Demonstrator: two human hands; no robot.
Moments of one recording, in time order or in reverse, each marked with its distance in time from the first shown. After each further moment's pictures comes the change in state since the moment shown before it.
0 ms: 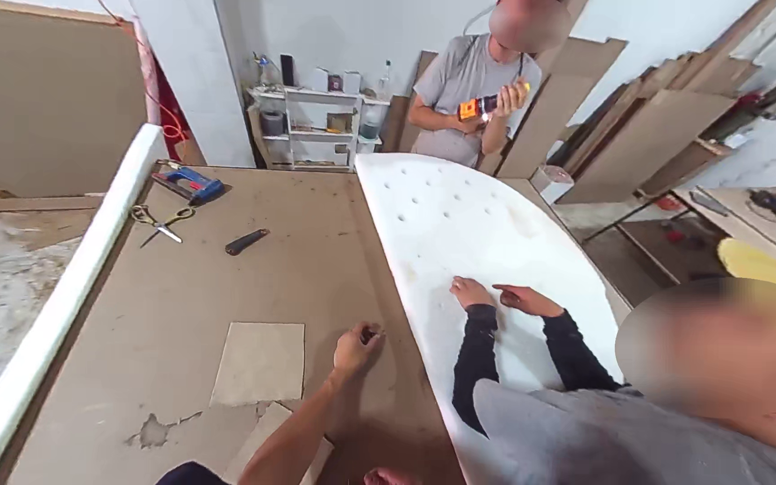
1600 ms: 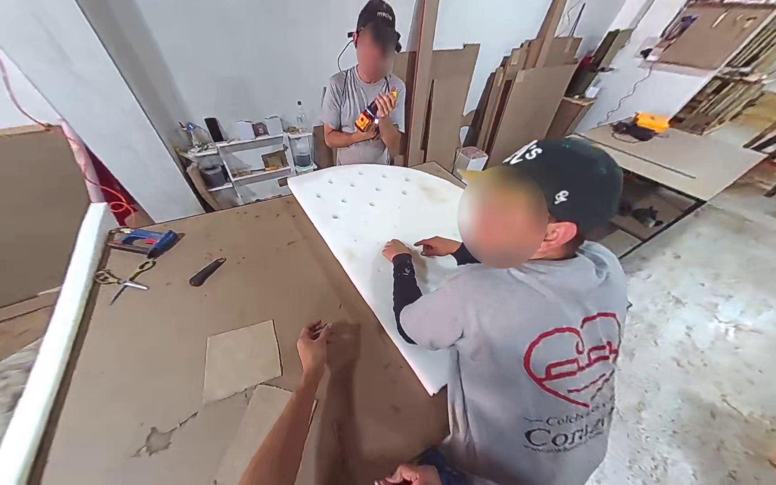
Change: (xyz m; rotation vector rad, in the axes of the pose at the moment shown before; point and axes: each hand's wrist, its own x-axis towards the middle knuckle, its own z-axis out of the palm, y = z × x) left_hand -0.114 0.022 0.011 -0.674 0.277 0.001; right_hand -0.162 0.018 -0.032 -0.013 0.191 0.025
